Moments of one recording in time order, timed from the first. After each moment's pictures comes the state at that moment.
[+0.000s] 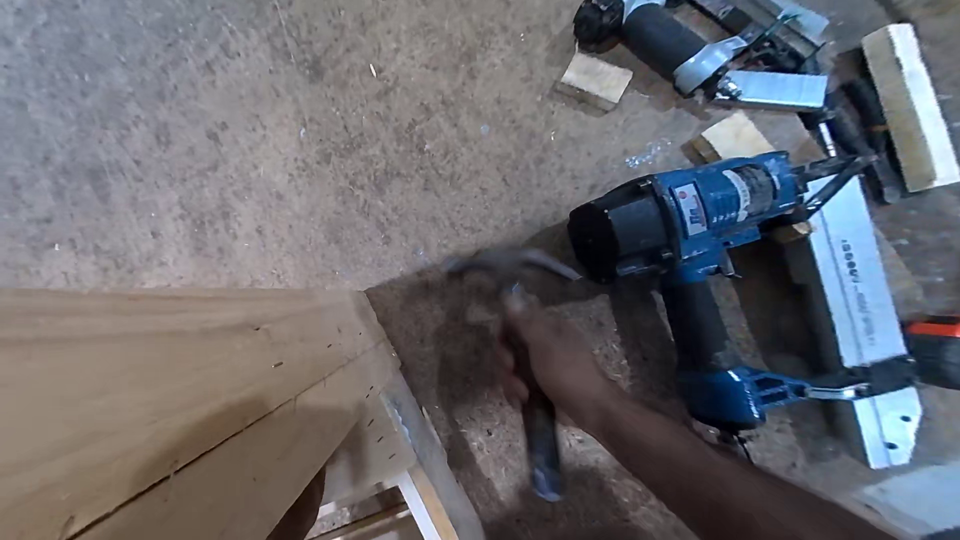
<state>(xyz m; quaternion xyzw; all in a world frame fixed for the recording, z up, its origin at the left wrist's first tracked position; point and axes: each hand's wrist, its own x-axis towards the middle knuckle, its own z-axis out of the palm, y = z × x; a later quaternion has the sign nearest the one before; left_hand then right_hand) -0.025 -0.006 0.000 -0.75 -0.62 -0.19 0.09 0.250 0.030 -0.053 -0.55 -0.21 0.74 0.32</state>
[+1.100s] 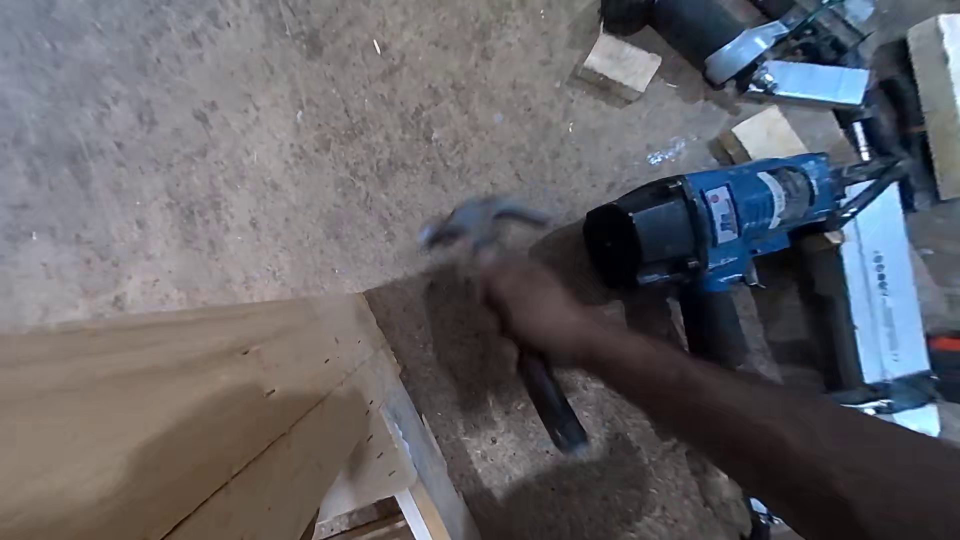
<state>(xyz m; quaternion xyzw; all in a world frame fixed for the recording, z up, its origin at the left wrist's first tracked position) -0.021 0.002 -0.017 -0.75 -0.61 -0.15 0.18 0.261 0.100 -0.057 -0.55 -0.32 0.76 0.15</state>
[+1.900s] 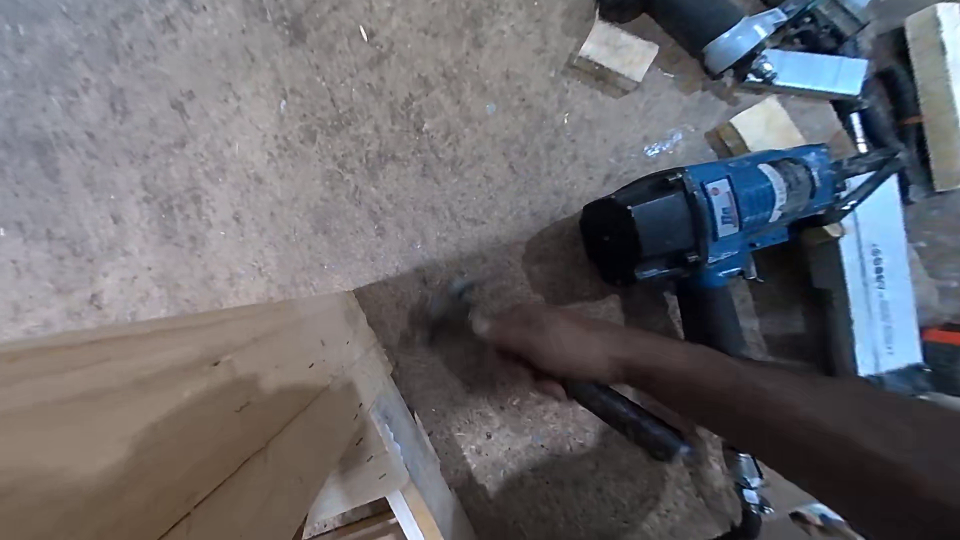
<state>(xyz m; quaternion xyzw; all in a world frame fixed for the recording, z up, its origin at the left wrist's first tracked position) -0.023 0.000 -0.020 -0.76 -0.60 -0.16 0.20 0.282 0.087 -0.053 -0.50 -0.38 0.78 -0.01</state>
